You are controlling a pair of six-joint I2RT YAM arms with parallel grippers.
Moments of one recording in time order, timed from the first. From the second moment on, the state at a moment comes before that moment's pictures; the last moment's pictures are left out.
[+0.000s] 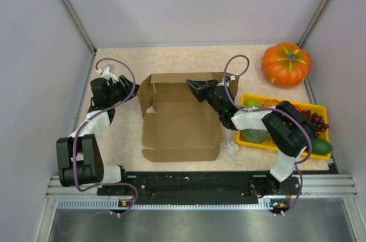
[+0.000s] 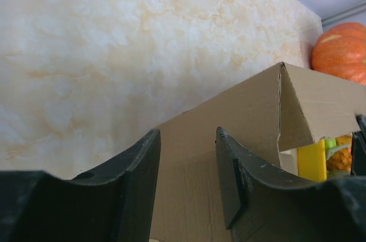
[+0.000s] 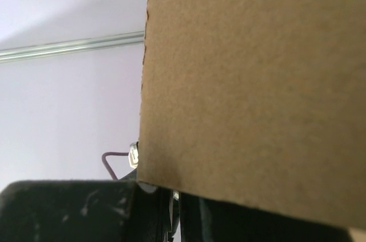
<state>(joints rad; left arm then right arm) 0.14 1.37 0.71 0.27 0.57 -0.56 0.70 1.75 0.80 0.88 0.16 1.65</state>
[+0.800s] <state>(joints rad) 0.16 0.96 0.18 0.18 0.40 -1.02 0.70 1.75 0.80 0.88 0.16 1.62</state>
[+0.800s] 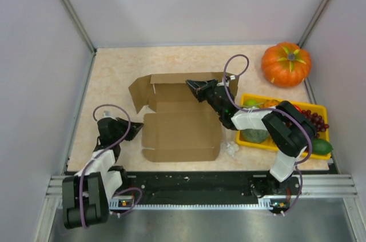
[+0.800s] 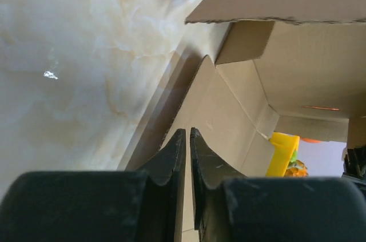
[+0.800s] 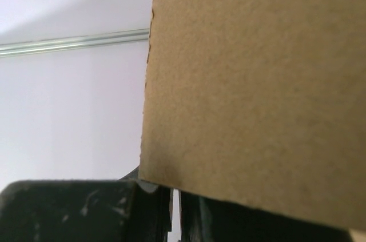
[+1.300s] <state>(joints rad) 0.08 1.32 0.29 0.30 0.22 -1.15 0.70 1.74 0.78 0.91 0.15 1.61</state>
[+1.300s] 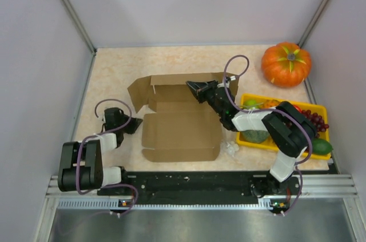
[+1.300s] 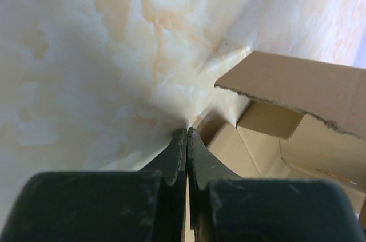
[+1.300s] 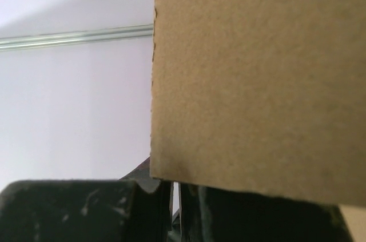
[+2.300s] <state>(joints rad) 0.00 1.17 0.63 0.08 0.12 -0.51 0.70 1.74 0.78 0.92 0.15 1.59</state>
